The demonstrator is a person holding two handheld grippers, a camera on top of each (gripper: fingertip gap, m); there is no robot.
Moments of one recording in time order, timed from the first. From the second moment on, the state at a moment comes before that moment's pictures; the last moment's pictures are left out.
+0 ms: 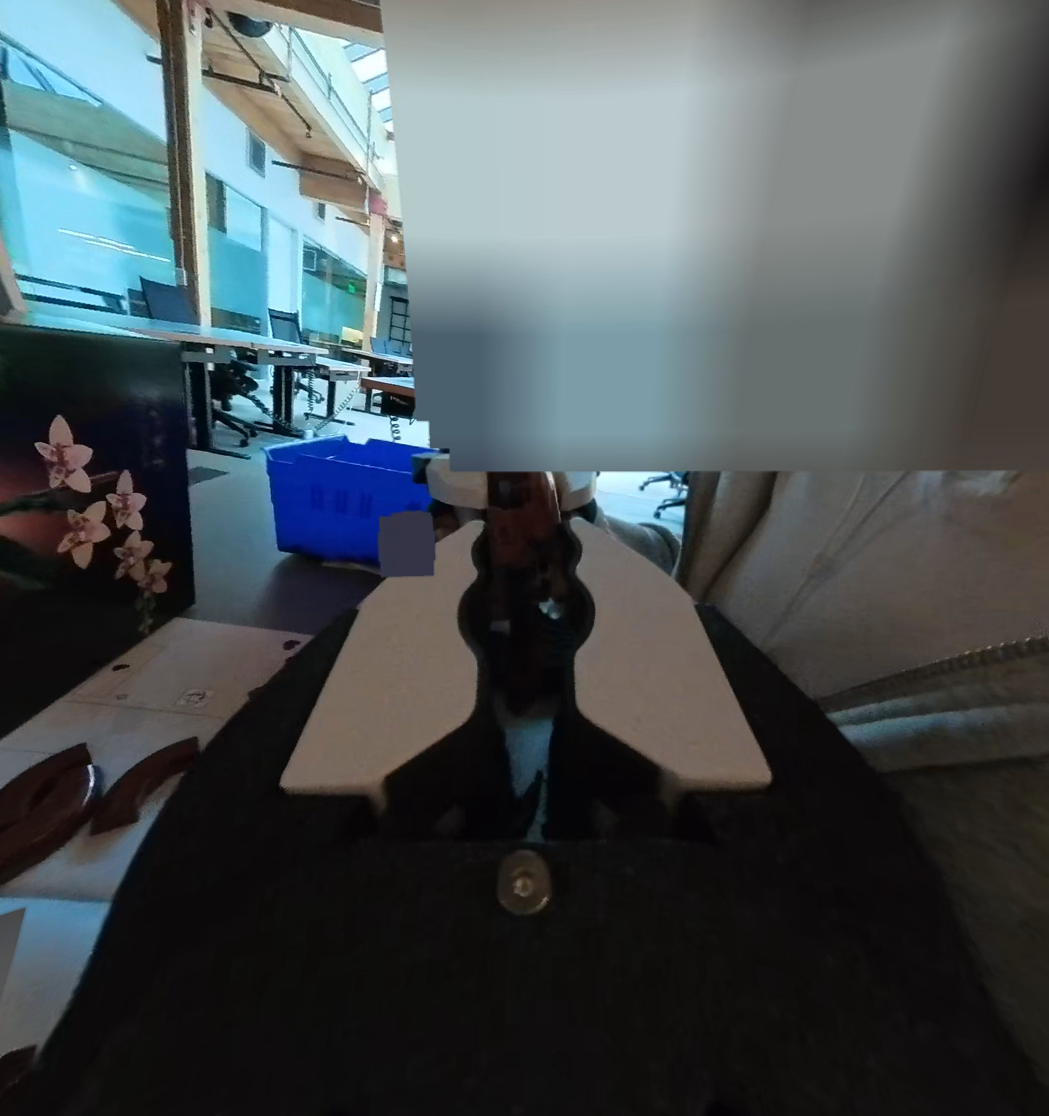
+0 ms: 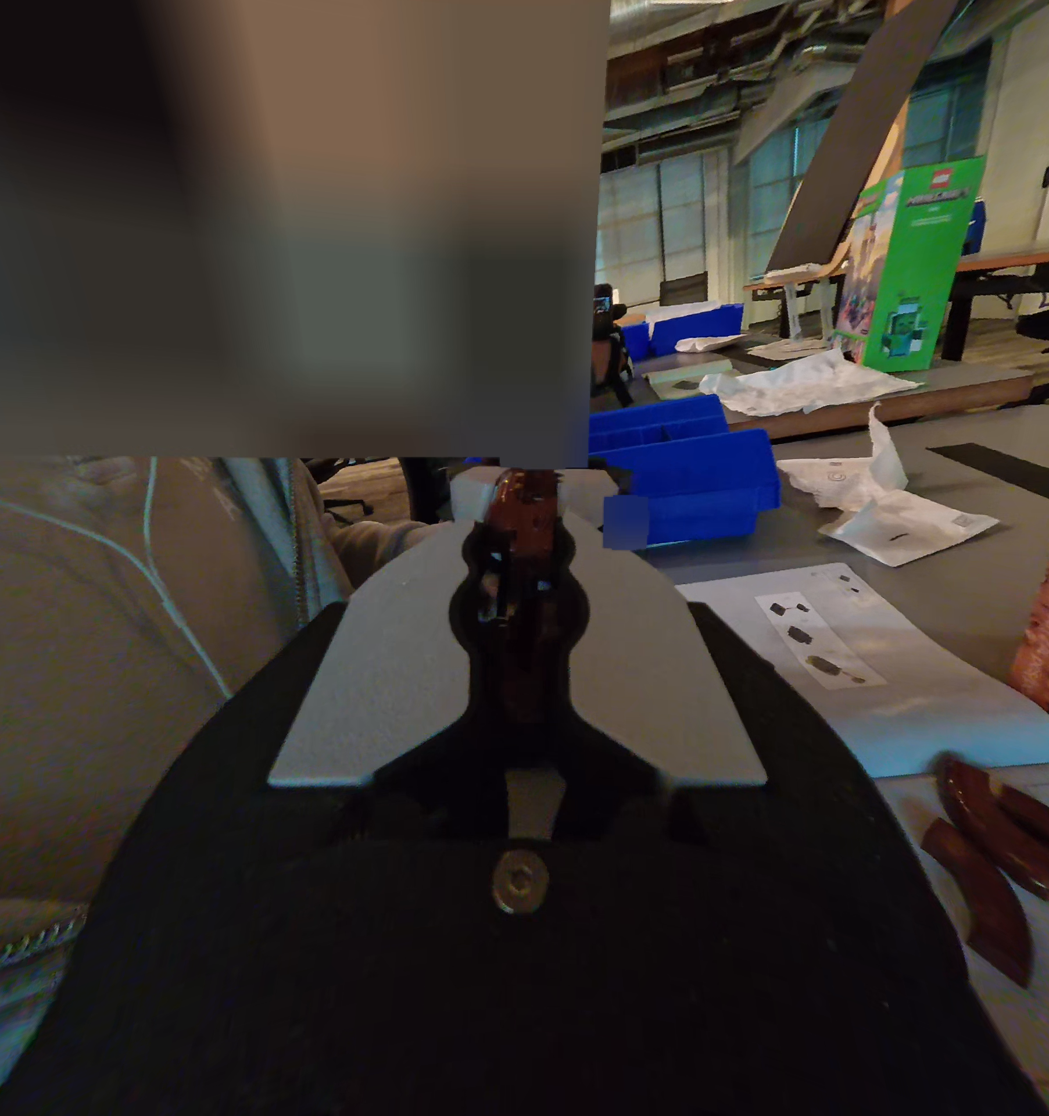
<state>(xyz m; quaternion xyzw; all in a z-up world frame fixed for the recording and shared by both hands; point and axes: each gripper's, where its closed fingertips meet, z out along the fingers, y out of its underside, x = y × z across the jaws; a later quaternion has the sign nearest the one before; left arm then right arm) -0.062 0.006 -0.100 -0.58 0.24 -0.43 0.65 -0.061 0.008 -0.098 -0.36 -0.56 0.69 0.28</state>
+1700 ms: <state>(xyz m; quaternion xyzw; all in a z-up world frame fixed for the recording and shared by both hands) -0.067 0.032 -0.141 -0.66 0.08 -0.51 0.54 -0.073 0.034 -0.140 -0.50 -0.44 0.74 0.11</state>
